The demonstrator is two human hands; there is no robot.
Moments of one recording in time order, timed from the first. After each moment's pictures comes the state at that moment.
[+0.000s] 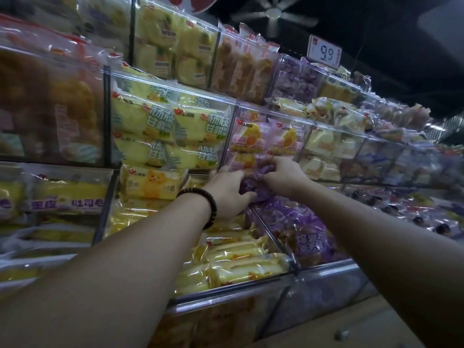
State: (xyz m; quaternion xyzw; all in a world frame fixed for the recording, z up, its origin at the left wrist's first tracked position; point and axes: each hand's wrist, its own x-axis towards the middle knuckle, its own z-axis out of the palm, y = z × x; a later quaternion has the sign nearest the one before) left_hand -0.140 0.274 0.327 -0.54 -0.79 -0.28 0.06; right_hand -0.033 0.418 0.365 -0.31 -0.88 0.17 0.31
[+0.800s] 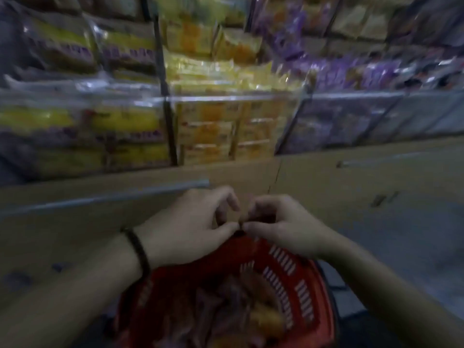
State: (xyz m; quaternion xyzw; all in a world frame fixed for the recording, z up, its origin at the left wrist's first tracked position) left_hand 0.021 -0.008 0.152 -0.57 -0.78 -0.23 -0.12; right_hand 0.163 0.163 0.138 -0.13 -0.88 0.44 0.06
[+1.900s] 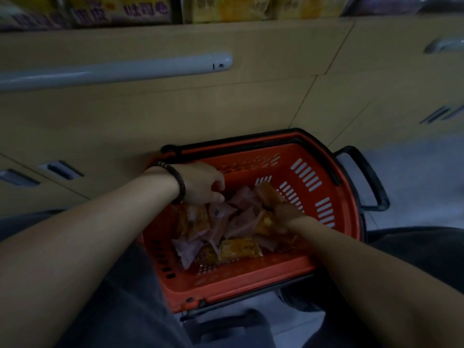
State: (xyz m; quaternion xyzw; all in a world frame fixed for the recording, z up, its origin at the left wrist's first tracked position) left_hand -0.034 0.003 -0.038 -0.54 -0.76 0.09 -0.36; right_hand 0.173 0.185 -0.200 -0.32 -0.86 0.19 -0.33
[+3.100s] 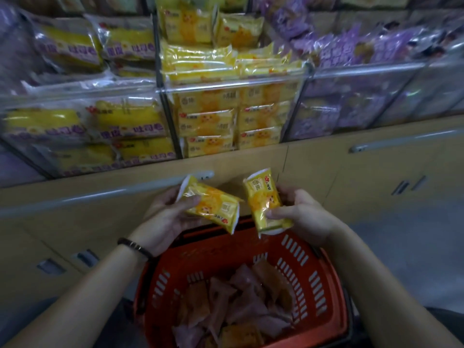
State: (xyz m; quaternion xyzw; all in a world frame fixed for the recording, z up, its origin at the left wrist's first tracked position) left_hand -0.033 -0.023 0.053 -0.18 -0.55 -0.72 -0.38; right_hand 0.162 0.216 0.062 -0.18 -0.63 0.75 0.08
